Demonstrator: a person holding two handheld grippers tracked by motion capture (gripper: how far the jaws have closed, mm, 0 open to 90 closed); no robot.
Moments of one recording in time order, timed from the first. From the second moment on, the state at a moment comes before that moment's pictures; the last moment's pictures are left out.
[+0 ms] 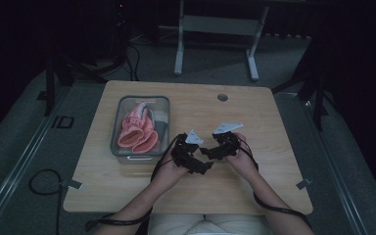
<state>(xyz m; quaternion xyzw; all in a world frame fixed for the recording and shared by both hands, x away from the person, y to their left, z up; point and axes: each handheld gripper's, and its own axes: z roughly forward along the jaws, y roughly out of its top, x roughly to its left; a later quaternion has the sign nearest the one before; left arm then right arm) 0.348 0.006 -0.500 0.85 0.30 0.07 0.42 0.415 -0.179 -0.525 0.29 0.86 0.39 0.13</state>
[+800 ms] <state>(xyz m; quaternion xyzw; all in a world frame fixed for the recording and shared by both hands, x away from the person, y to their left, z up) 0.327 0.002 -0.533 0.86 0.29 0.07 0.42 0.390 -0.198 -0.548 0.29 0.86 0.39 0.13</state>
